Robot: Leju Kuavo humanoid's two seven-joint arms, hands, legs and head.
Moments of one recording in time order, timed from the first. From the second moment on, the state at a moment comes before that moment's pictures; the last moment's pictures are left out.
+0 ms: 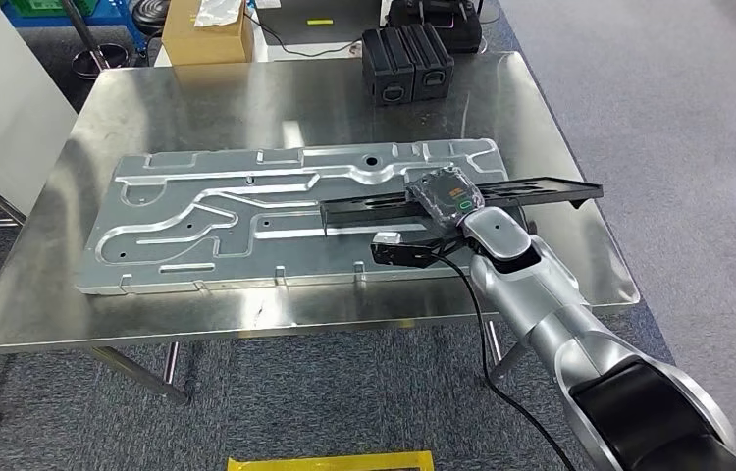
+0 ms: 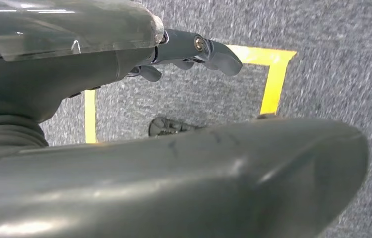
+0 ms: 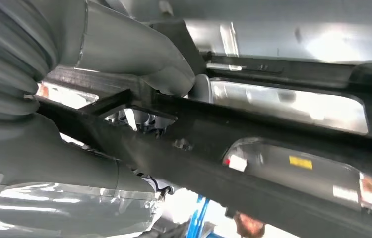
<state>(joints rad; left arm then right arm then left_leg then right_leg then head) -0.09 -0.05 1.21 -0.22 -0.86 -0.16 -0.33 -0.94 0.00 0.58 -0.56 1.29 -0.15 -0.16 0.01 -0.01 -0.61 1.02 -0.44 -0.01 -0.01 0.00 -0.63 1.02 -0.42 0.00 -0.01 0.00</state>
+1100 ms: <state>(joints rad) -0.09 -0.06 1.21 -0.22 -0.88 -0.18 -0.39 -0.94 0.15 0.45 -0.51 0.96 -0.29 -0.40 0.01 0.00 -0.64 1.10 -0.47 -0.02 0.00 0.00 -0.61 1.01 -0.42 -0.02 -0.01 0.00</state>
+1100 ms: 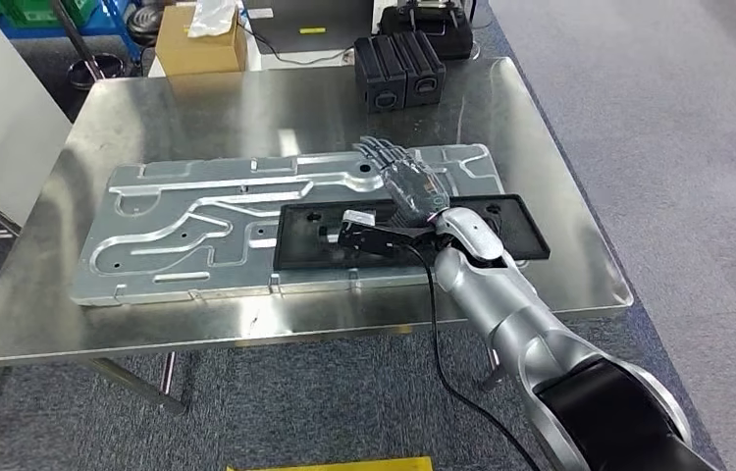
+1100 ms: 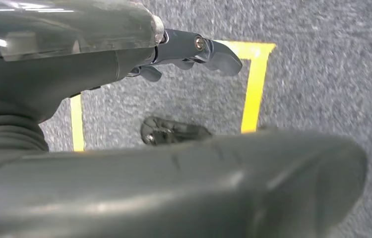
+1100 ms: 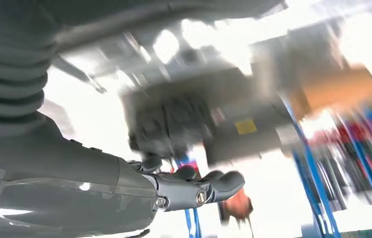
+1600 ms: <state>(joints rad) -0.07 -0.06 1.25 -0.22 -0.84 -0.19 -0.43 -0.38 -0.09 0.12 -1.41 0.57 -0.58 -0.64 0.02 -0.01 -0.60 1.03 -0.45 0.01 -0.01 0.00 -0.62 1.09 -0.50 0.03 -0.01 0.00</state>
